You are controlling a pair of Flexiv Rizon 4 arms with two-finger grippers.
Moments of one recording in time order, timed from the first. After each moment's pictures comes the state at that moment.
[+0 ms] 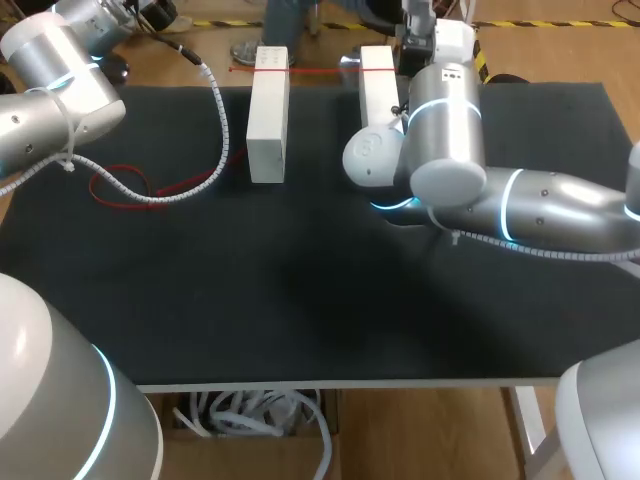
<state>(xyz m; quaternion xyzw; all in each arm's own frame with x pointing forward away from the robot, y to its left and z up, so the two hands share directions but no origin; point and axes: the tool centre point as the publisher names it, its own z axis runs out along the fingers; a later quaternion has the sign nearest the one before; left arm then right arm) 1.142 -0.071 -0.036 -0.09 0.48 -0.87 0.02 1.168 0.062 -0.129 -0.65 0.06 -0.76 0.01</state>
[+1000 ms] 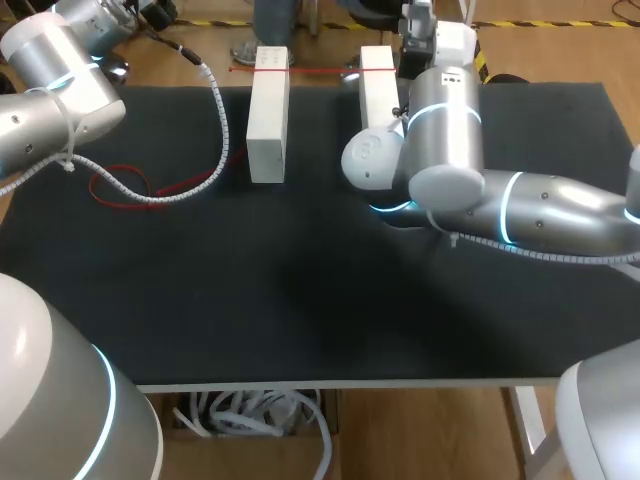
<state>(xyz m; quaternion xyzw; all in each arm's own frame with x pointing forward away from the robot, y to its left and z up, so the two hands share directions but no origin) 1.142 -0.071 -0.036 -0.09 0.48 -0.87 0.02 1.160 0.059 -0.125 -0.64 0.06 -0.77 0.00</state>
